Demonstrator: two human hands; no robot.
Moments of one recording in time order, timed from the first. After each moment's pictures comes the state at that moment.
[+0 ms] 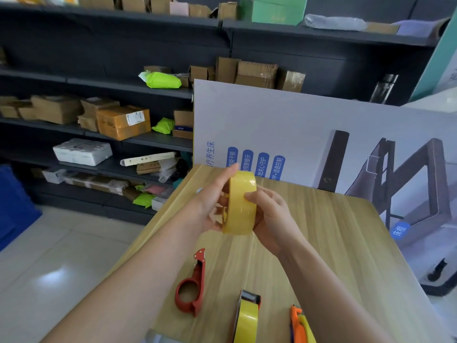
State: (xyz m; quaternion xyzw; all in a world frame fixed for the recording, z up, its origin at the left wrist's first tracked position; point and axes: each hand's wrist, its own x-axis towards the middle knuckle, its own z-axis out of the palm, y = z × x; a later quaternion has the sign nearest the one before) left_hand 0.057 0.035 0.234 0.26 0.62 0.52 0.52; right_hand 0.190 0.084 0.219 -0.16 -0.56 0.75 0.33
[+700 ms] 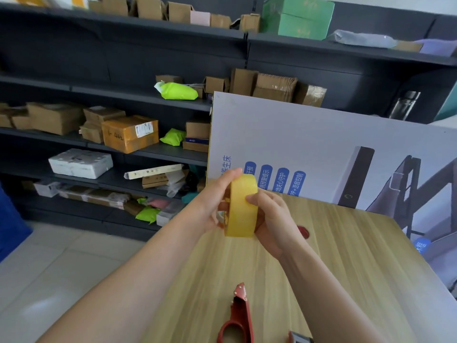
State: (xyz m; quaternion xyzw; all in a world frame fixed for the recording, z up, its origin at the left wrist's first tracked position) left_hand -0.096 0.038 0.256 0.29 0.58 0.54 0.53; right_hand 0.033 0.087 0.228 -0.20 -0.58 0.71 0.35
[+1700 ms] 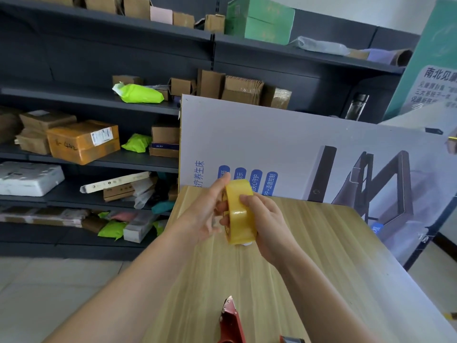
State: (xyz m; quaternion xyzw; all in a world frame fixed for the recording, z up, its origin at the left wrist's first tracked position) left_hand -0.114 0.082 0.242 0.33 0.50 0.53 0.59; right_hand 0.022 0.095 0.241 -0.31 -0.61 0.61 0.40
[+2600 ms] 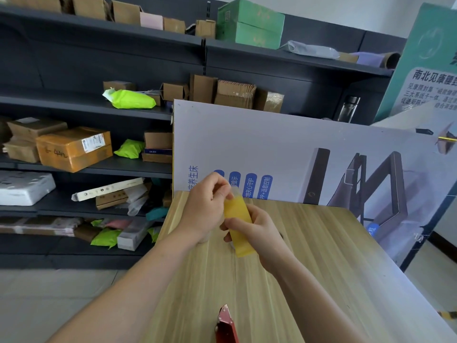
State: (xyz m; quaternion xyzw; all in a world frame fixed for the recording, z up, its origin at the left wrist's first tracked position) left_hand -0.107 0.098 0.239 0.58 0.57 0.56 0.14; right_hand 0.033 0.106 0.227 -0.41 -0.65 0.54 0.34
